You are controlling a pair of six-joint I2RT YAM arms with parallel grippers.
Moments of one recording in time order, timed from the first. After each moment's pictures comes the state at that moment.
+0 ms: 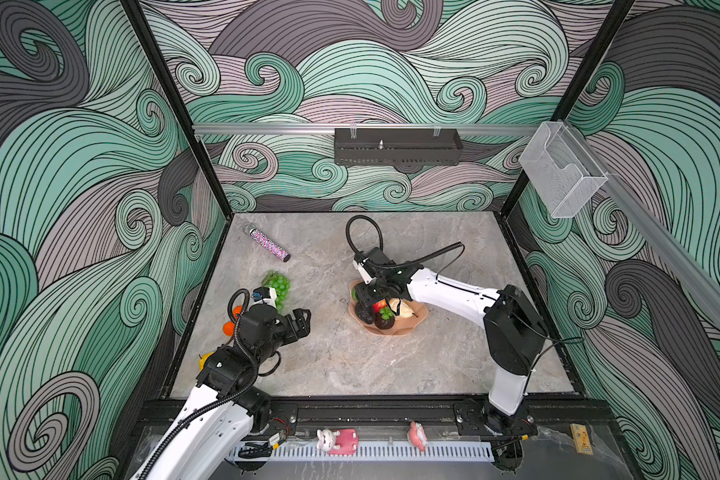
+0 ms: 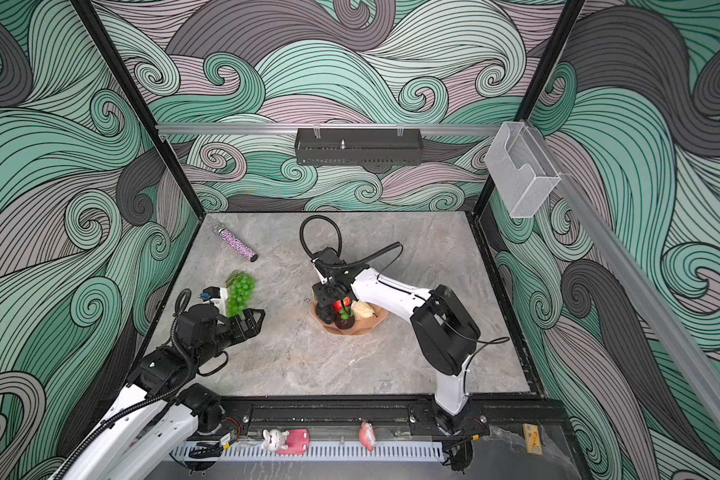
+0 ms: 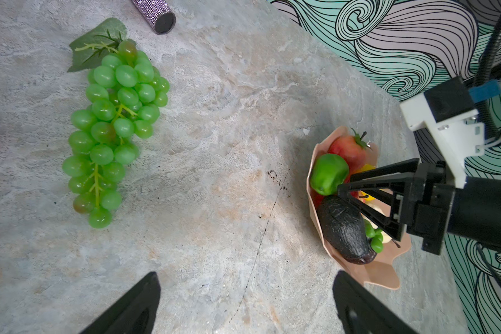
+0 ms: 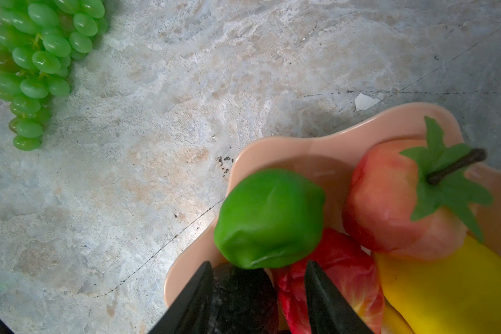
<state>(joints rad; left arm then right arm) -0.41 0.53 0.53 -0.67 -0.06 -0.69 0.81 1.85 1.37 -0.56 -0.01 0.26</state>
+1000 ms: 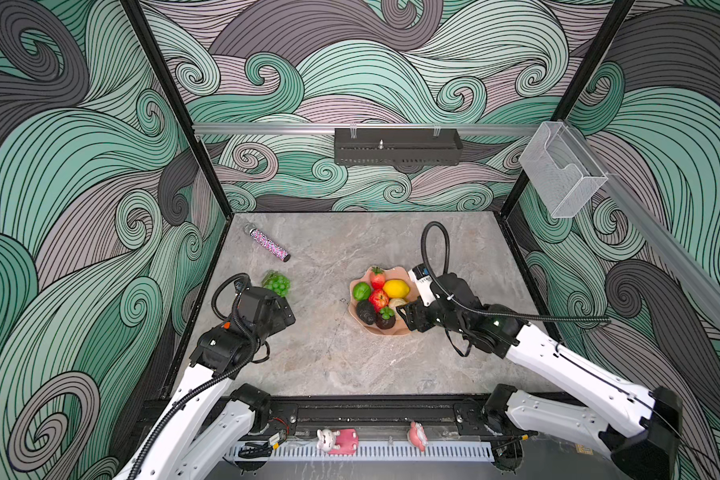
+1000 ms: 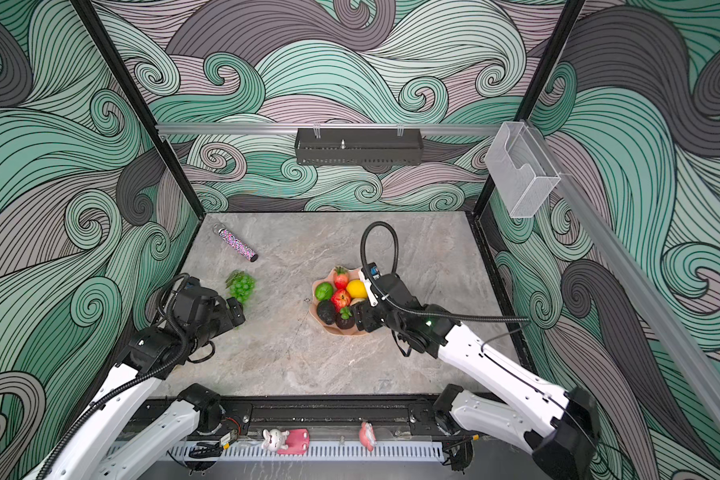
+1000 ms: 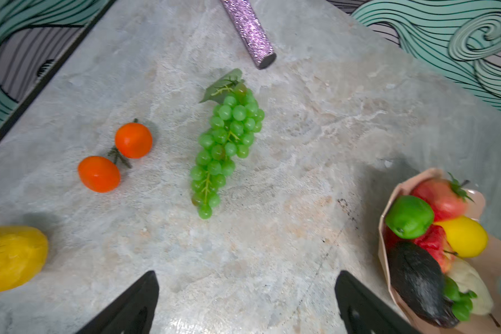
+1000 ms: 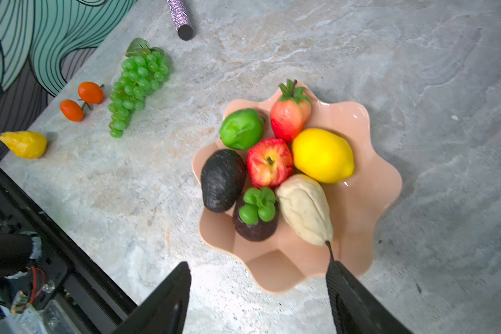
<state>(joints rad) -0.33 0.75 0.83 -1.01 -0.33 -0.74 0.81 0.97 0.82 -0.58 0.09 0.30</state>
